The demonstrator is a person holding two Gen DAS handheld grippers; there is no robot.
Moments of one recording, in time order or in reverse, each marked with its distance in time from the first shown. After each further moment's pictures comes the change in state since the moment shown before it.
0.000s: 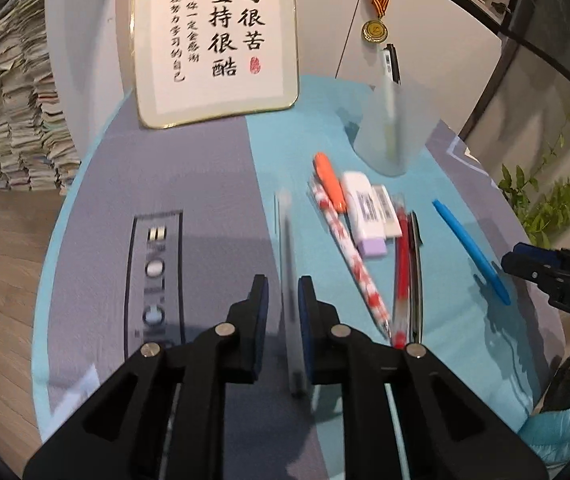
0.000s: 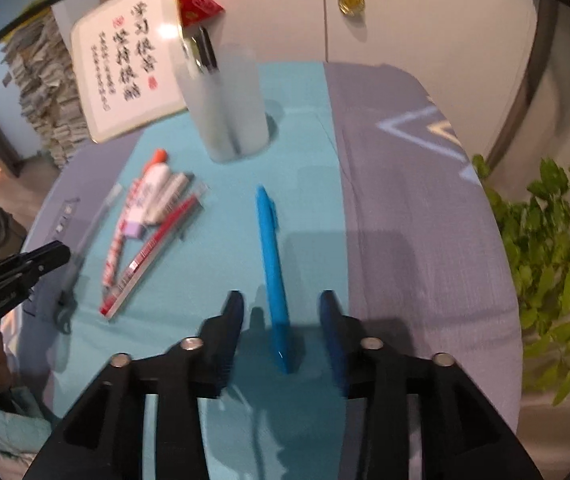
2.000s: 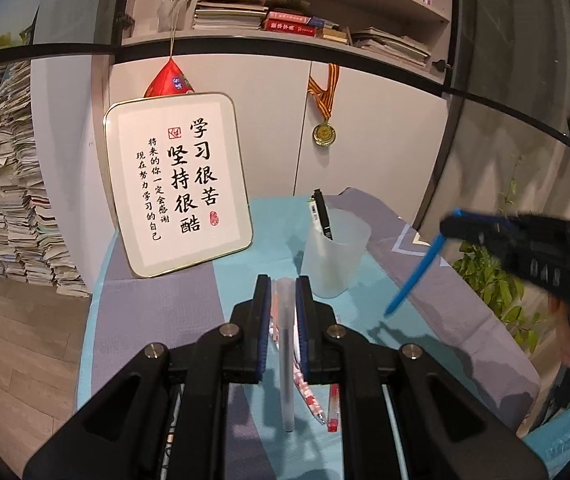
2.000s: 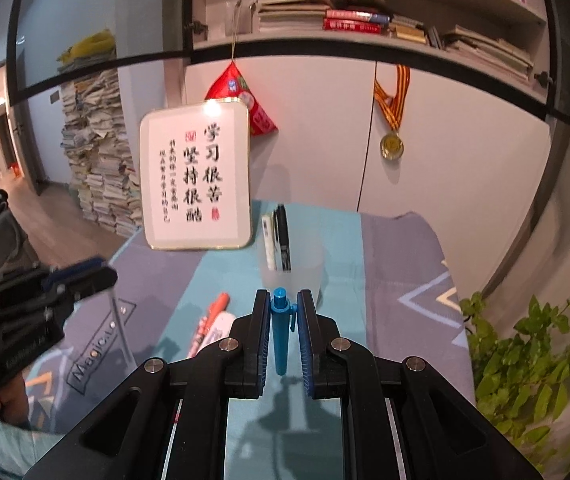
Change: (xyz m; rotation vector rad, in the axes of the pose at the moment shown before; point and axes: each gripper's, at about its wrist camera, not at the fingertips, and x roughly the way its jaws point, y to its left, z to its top) left arm -0.082 -0.036 0.049 0.122 -0.335 -0.059; right arm -0.085 0.056 0.068 -0.135 -0.360 0.002
